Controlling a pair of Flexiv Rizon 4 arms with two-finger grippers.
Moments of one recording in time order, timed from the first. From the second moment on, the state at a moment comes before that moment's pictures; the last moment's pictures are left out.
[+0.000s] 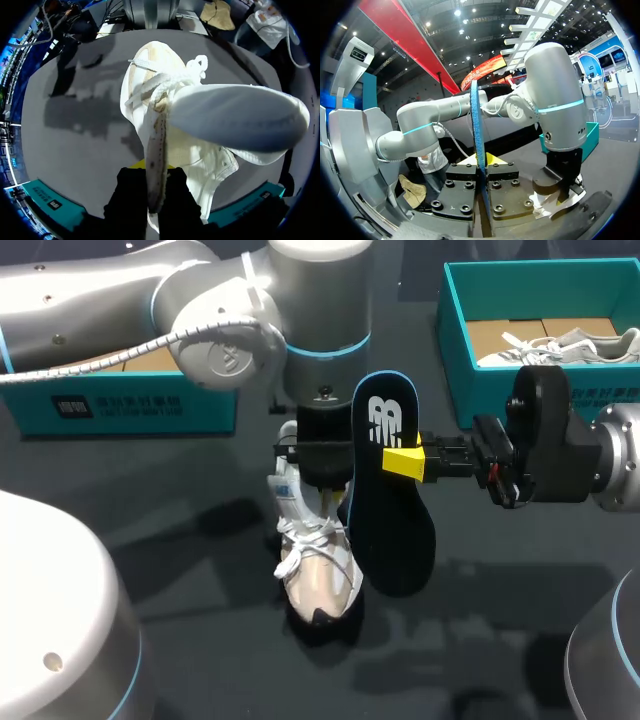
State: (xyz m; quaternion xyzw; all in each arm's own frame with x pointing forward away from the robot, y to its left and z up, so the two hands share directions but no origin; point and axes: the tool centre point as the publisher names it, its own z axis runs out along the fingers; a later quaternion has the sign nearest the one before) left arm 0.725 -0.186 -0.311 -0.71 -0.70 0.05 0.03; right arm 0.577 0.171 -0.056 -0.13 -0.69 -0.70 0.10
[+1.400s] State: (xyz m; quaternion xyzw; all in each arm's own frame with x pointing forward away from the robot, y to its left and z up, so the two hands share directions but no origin) left arm 0.699 -0.211 -0.374 -0.73 -0.69 0.04 0.03; right arm 0.577 0.171 -0.056 -0.13 -0.69 -0.70 0.10
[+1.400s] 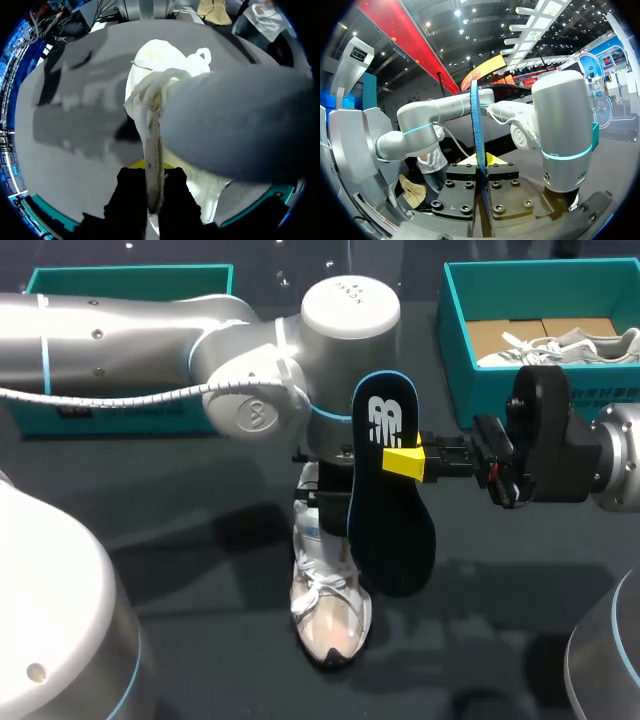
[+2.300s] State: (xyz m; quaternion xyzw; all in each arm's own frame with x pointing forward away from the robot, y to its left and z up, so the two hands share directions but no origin) left arm 0.726 -0.253 -0.319 -0.68 -0.71 0.12 -0.07; right arm 0.577 0.171 -0.056 -0.13 -0.69 -0.70 0.10
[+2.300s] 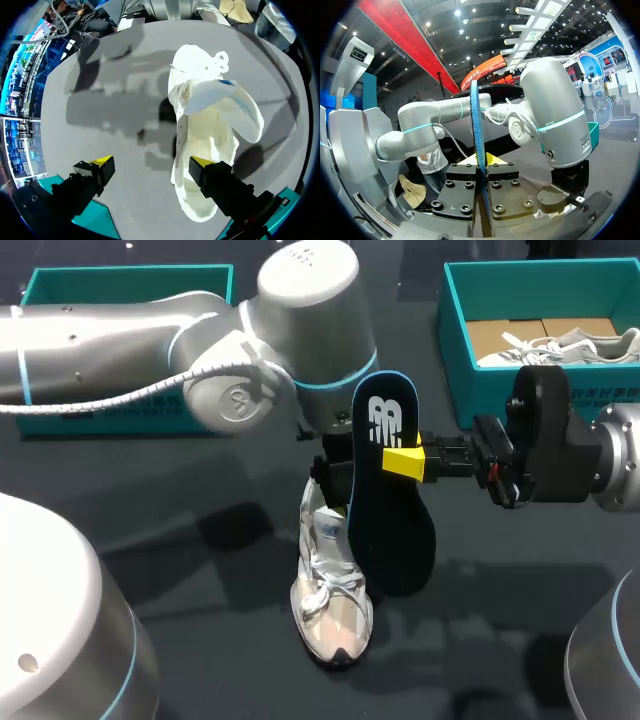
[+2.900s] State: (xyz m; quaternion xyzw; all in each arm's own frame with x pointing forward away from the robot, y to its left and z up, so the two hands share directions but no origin) left arm 0.733 -0.225 -0.266 -0.62 -0.72 0.25 -0.17; right arm 0.577 0.171 -0.056 -0.13 -0.69 -0.70 0.10
